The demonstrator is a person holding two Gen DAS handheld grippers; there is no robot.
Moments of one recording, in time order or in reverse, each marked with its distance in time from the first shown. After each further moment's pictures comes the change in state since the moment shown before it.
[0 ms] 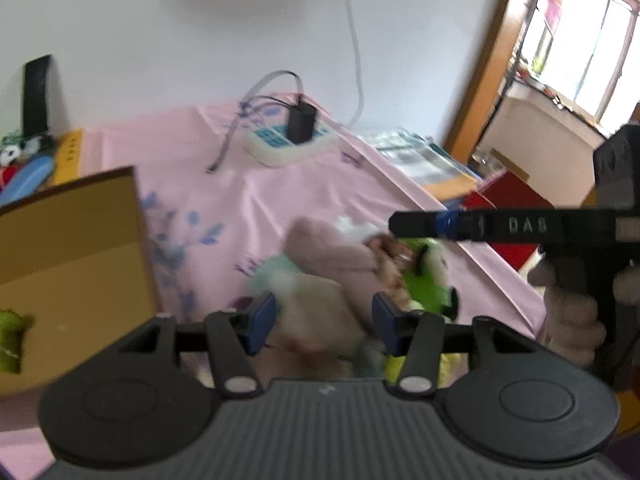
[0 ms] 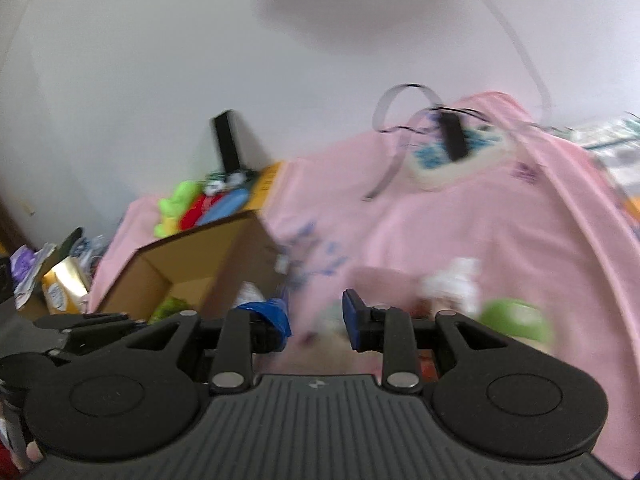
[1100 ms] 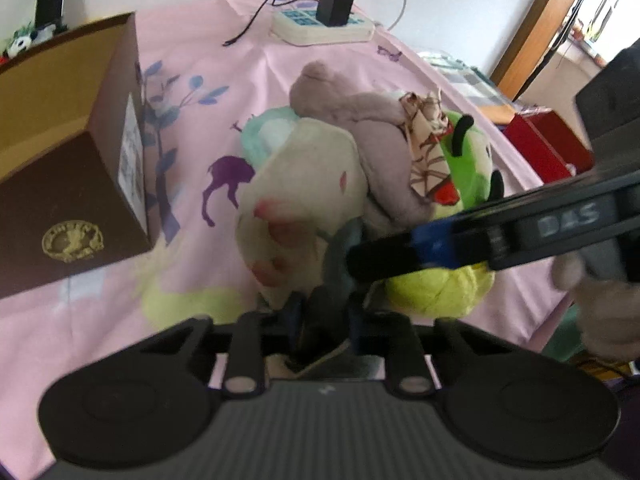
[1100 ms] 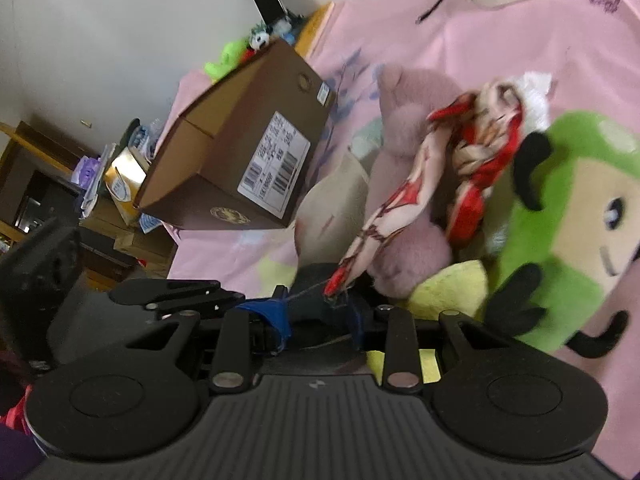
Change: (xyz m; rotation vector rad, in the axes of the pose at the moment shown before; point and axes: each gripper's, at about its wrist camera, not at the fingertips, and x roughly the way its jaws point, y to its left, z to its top) left arm 0.056 0.001 -0.055 -0.139 0.233 0.082; right arm 0.068 -0.023 -0.046 0.041 0.475 0.300
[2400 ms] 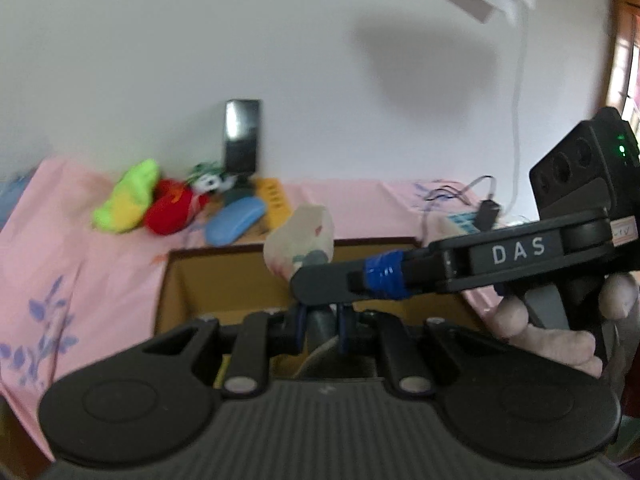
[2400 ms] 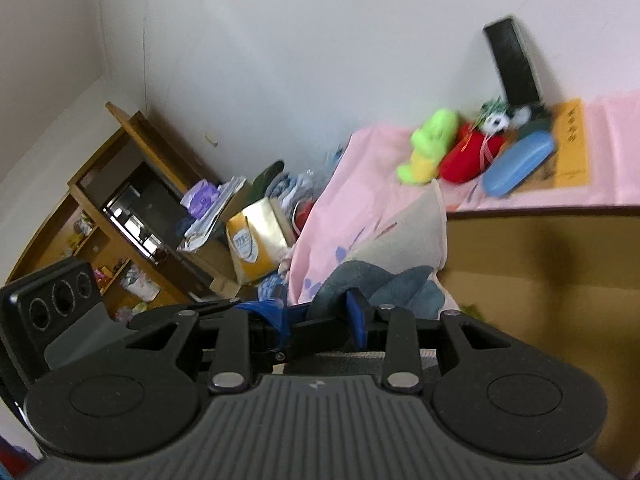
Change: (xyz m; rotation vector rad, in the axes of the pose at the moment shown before) left arm -0.204 0.230 0.030 -0.056 -0.449 0.190; right arm 0.154 0.226 0.129 -0.274 -0.175 0.333
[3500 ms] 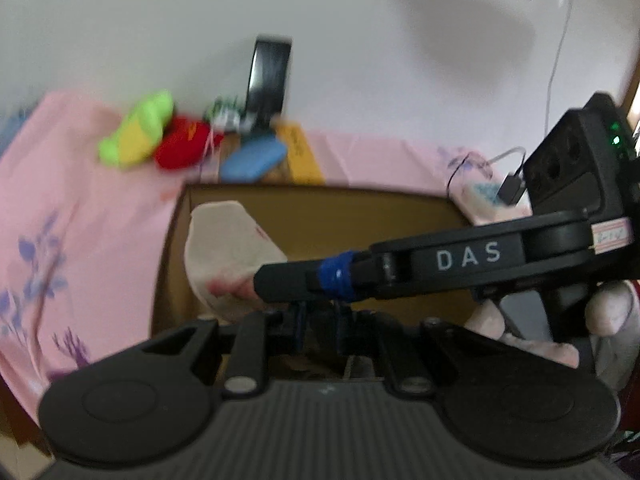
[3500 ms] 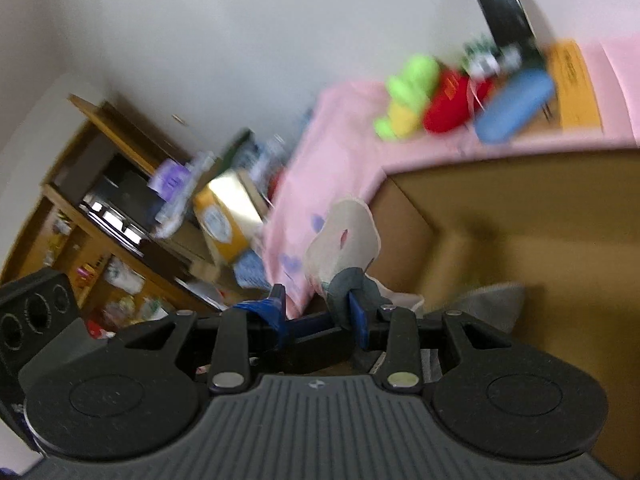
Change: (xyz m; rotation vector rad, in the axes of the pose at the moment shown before) left arm 0.040 0.029 -0.017 -0.099 0.156 -0.009; right arm 0.063 -0.017 -0.013 0.091 0.099 -0.082
